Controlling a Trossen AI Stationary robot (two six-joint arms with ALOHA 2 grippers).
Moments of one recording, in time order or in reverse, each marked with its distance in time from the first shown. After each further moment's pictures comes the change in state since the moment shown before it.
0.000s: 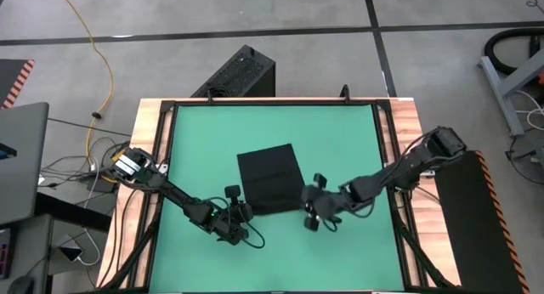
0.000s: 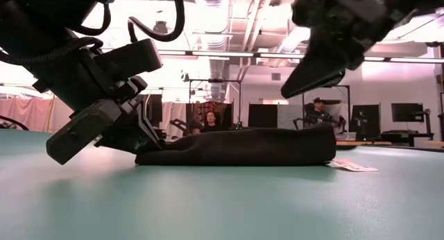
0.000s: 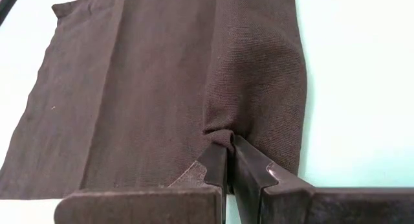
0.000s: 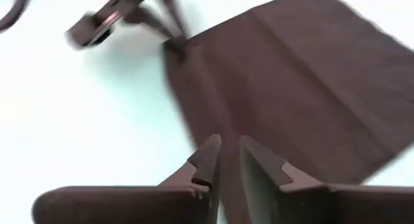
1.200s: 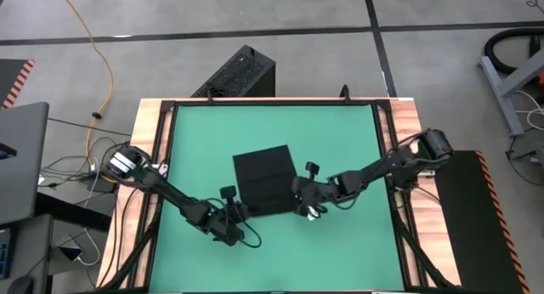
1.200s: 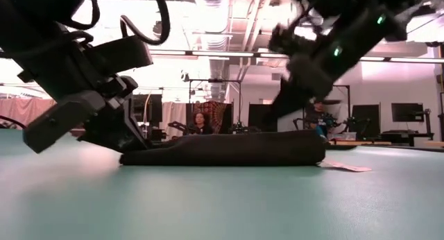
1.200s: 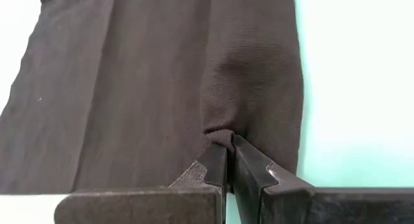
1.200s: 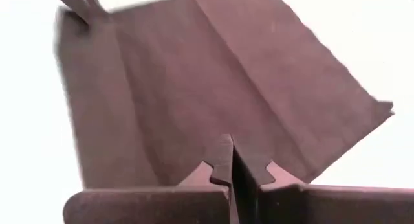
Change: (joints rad) left arm -0.026 -0.052 -0.001 -0.130 0.048 -0.124; right arm -0.136 0.116 -0.001 0.103 0.051 -0.235
